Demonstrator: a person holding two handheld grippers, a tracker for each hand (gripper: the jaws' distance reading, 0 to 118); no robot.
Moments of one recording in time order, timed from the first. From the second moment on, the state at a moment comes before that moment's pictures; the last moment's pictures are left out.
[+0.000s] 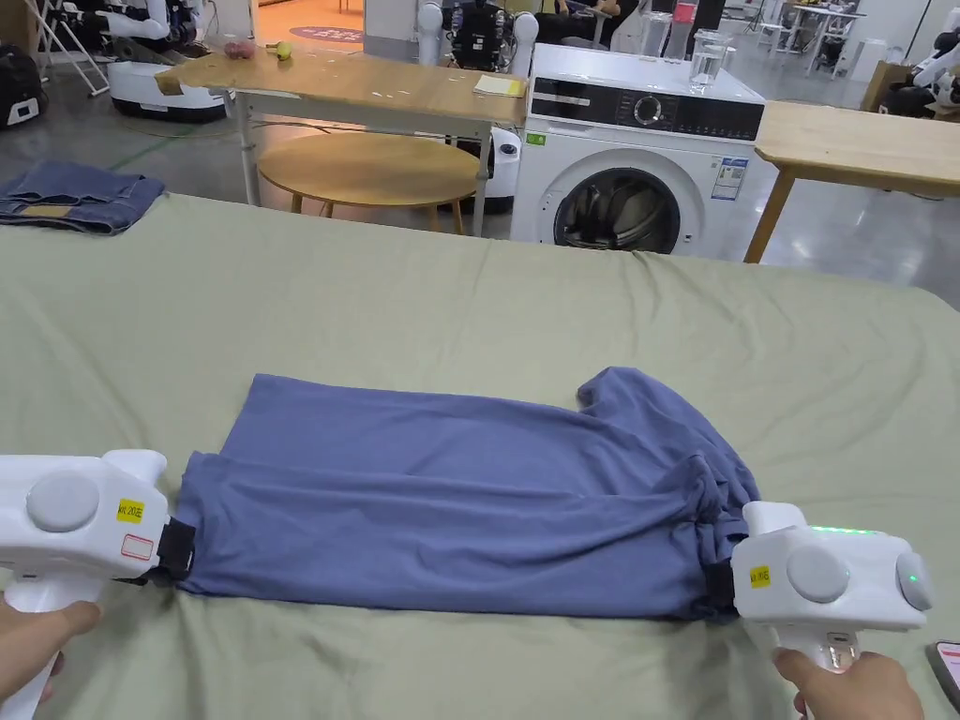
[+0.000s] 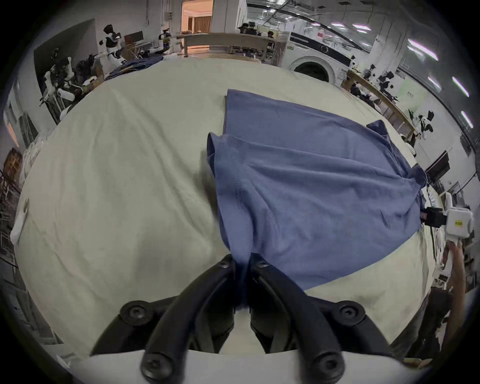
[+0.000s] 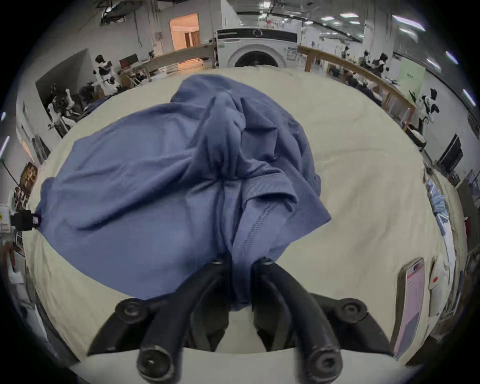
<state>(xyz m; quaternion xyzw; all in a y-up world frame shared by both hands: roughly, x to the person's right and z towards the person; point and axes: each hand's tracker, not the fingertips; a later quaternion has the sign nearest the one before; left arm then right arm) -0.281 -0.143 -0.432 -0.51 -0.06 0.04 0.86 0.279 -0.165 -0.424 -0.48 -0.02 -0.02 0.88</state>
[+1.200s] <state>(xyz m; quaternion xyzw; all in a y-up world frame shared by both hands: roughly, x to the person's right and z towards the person) -0.306 -0.161 -0.322 -0.50 -0.07 0.05 0.86 0.273 -0.160 -0.264 -0.50 -0.06 0.02 0.87</state>
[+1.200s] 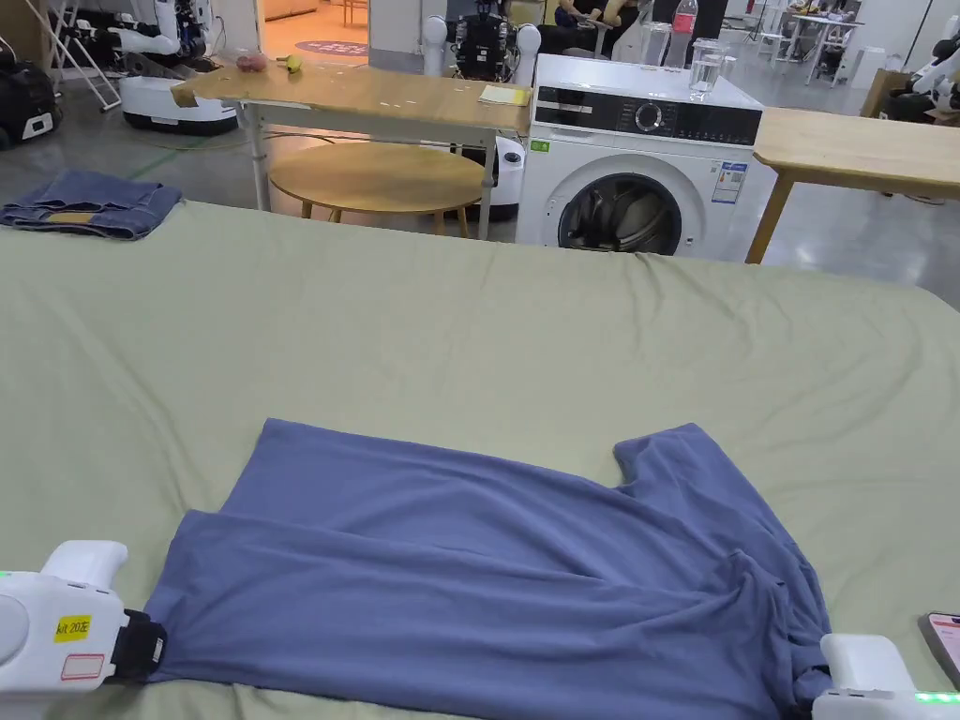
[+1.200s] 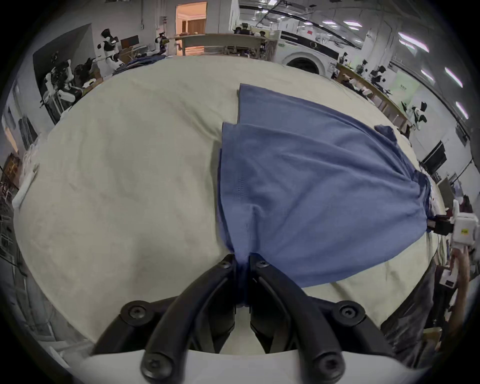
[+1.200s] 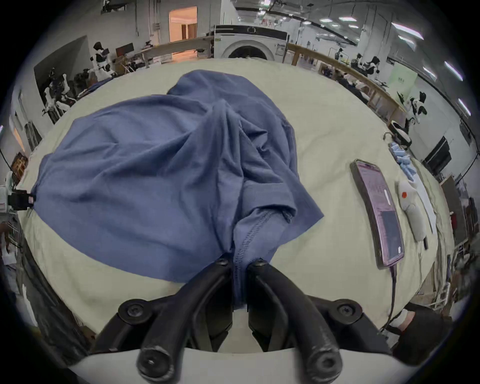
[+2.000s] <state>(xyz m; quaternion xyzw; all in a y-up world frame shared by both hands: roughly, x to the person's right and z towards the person) -0.247 -0.064 -0.338 -0.20 -0.03 -0.01 0.98 0.168 -0.064 -0.308 -0.18 -0.03 -0.02 0.98</state>
